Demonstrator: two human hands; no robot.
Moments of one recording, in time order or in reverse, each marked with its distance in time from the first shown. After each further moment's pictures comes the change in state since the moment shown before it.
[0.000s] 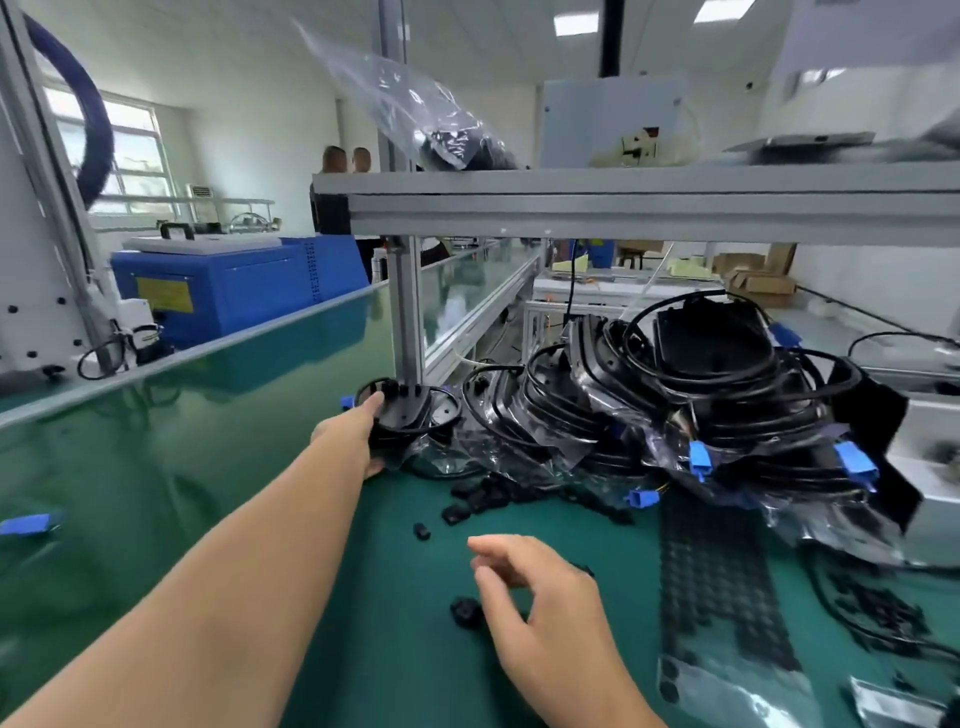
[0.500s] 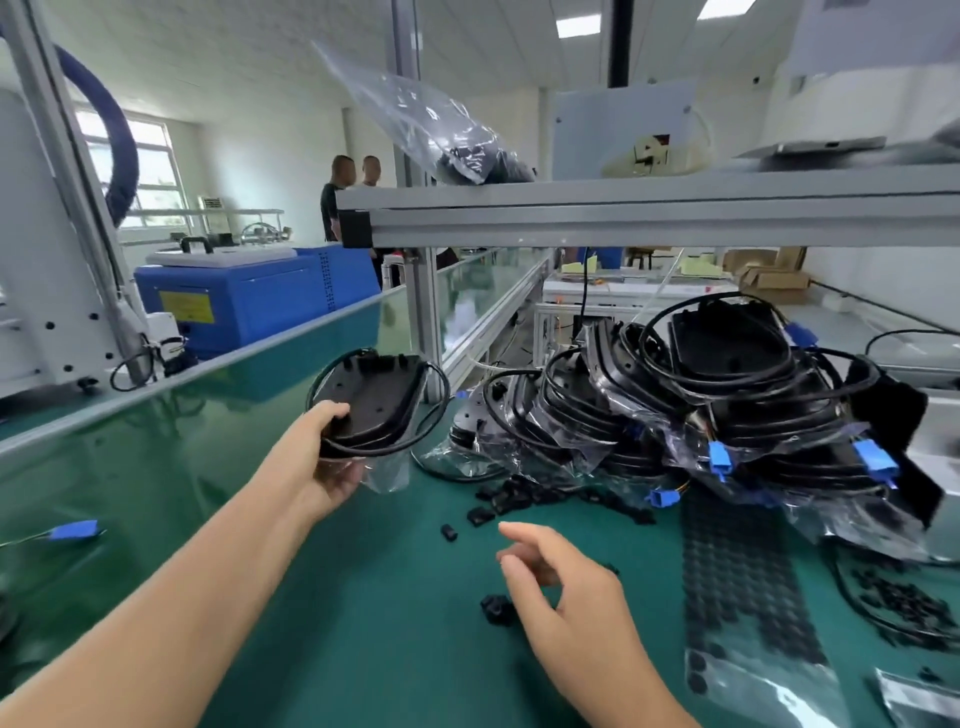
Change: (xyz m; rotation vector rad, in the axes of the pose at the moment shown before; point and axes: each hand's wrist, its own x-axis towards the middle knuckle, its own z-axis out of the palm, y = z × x) left_hand -0.102 0.011 -0.074 -0.212 -0.129 0.058; right_hand 0.000 -0.018 -0.002 0.052 -0.044 0.141
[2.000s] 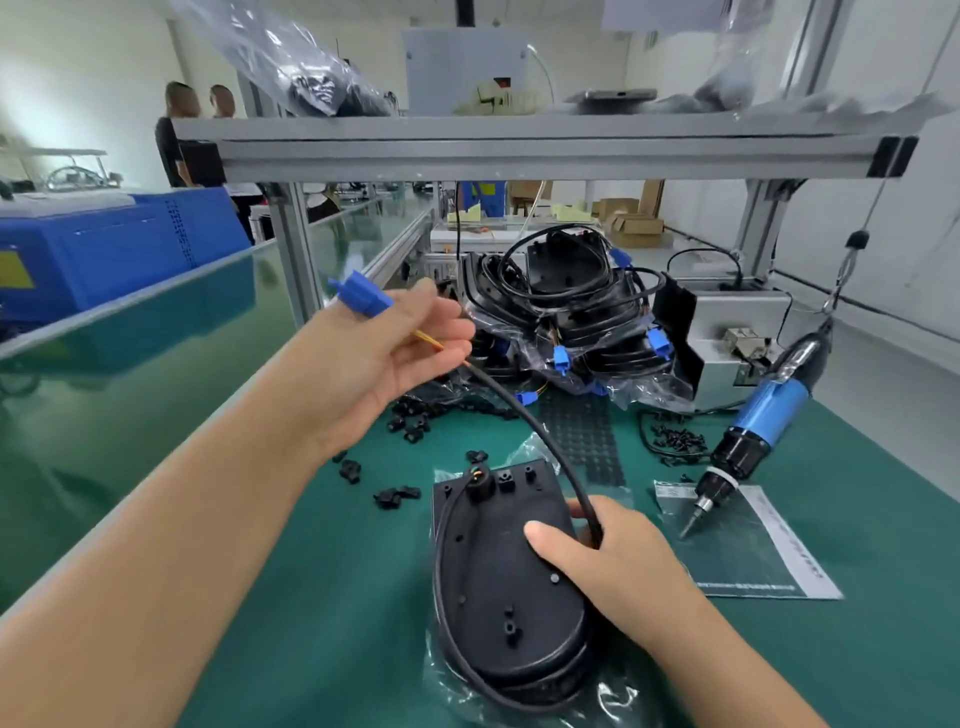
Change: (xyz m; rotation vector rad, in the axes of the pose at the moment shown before) left_hand -0.167 -0.025 0.073 0.237 -0.903 0.313; right_hand -0.099 -0.023 -0.105 -0.145 0.074 0.618
